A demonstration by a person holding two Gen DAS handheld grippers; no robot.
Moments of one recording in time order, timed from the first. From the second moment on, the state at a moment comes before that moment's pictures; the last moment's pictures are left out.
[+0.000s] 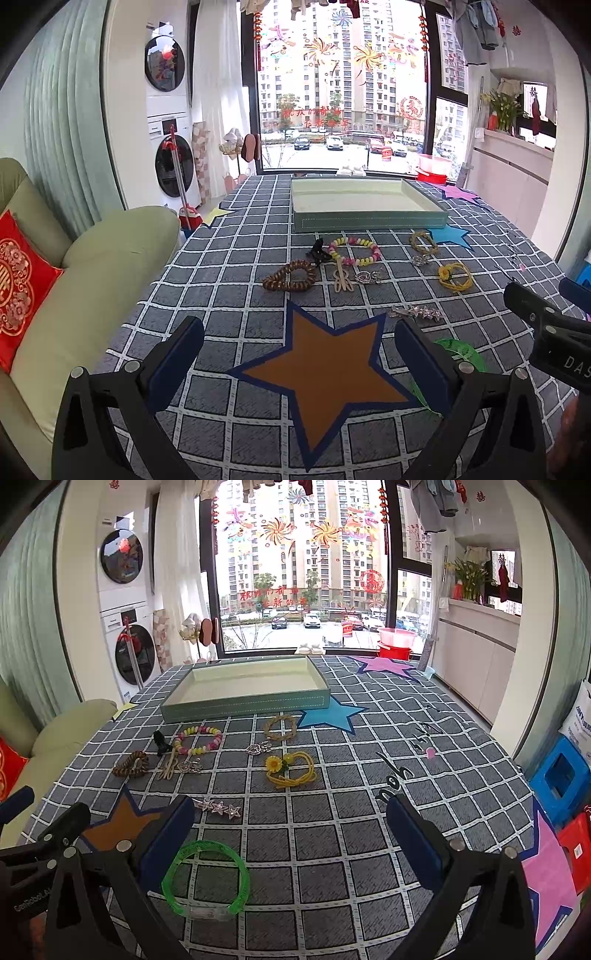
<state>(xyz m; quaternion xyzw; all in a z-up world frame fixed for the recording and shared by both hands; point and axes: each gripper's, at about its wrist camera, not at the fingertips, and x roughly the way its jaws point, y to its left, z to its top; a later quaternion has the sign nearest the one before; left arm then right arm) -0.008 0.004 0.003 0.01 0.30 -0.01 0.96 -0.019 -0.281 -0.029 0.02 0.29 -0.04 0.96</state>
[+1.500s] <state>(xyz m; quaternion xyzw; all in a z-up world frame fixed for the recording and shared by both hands) -0.003 0.012 -0.003 -0.01 0.32 -0.02 0.95 -0.020 -0.279 -0.026 0.03 0.29 -0.04 0.95</state>
